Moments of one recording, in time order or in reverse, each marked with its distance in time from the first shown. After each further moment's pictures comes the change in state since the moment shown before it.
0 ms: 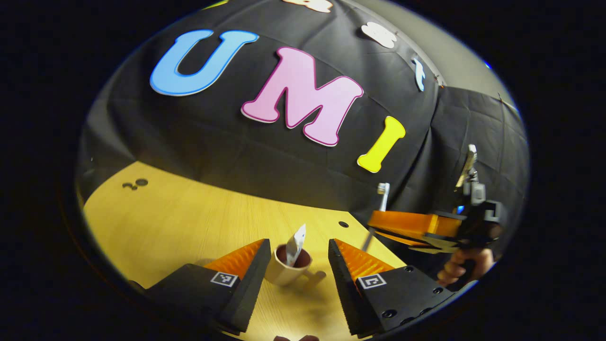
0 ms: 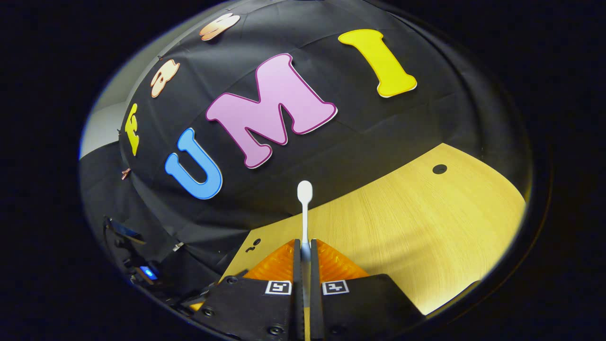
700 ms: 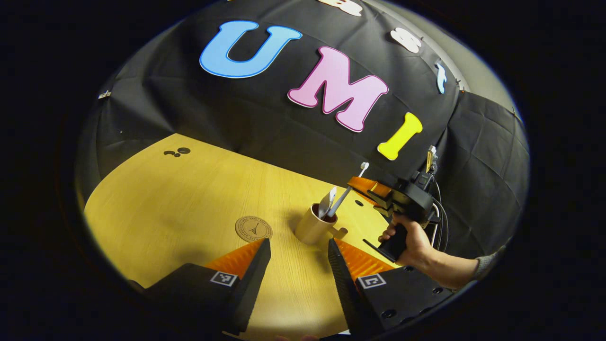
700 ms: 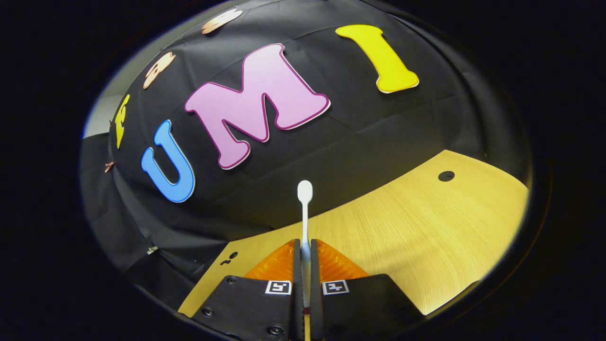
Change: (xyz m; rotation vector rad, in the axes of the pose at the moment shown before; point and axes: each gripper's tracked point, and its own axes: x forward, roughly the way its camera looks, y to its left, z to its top) left arm -0.091 0.054 -0.043 -0.058 0.079 0.122; right arm 0.089 -0.037 -0.026 -0.078 -0.087 -0.064
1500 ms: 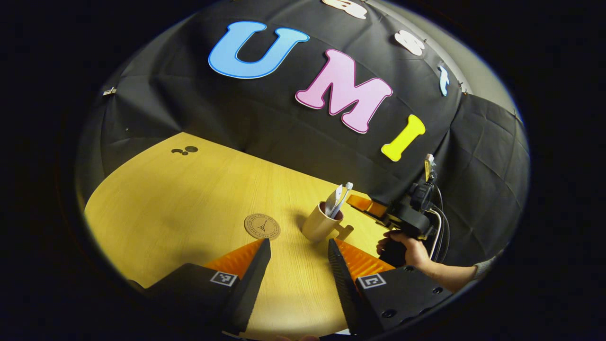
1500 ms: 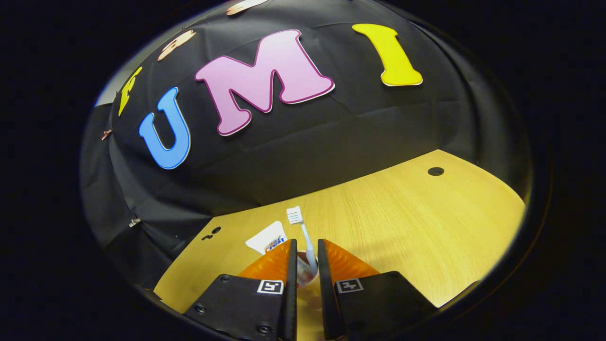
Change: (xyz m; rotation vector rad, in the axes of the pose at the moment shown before) left arm -0.012 0.015 -0.006 -0.012 -0.009 0.019; right arm -0.032 -0.014 -0.041 -0.126 0.099 -0.061
